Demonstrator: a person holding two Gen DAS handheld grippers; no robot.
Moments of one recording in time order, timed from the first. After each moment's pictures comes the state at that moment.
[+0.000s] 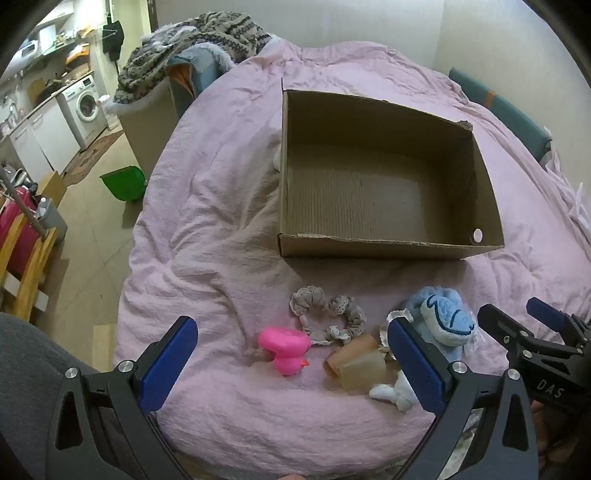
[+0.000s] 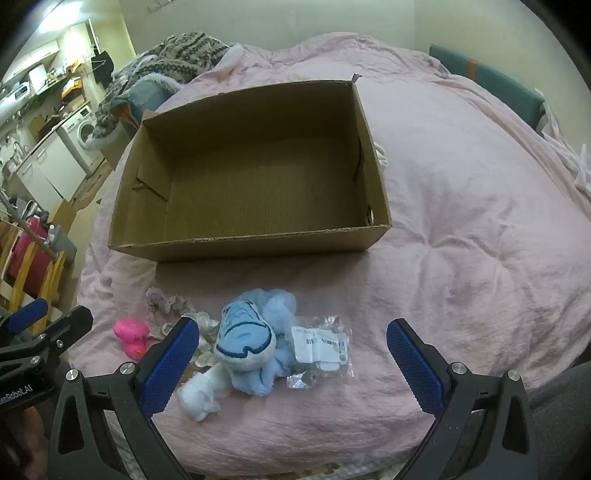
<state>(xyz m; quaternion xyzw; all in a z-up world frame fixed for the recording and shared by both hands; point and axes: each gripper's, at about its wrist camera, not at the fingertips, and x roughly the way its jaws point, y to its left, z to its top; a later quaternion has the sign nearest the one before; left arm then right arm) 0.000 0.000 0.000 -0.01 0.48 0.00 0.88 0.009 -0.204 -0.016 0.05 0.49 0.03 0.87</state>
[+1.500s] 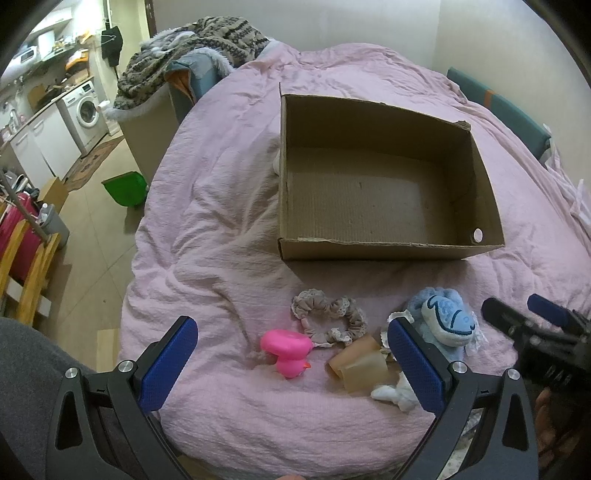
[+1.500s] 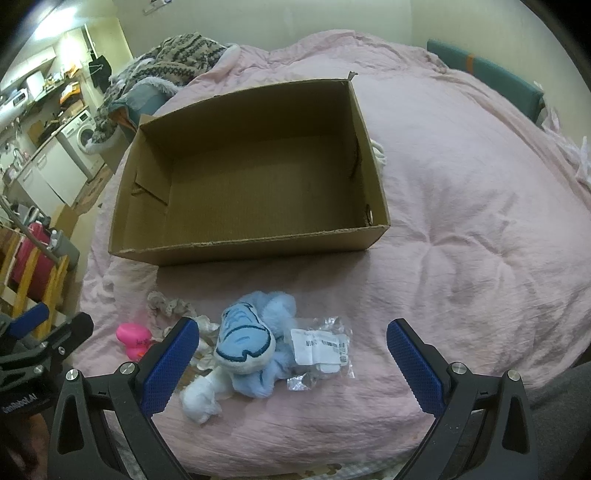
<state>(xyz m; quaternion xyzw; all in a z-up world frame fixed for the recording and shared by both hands) 0.002 0.000 0.006 -0.01 0.48 0.00 0.88 0.013 -0.210 -0.012 0.07 0.49 0.03 0.87</state>
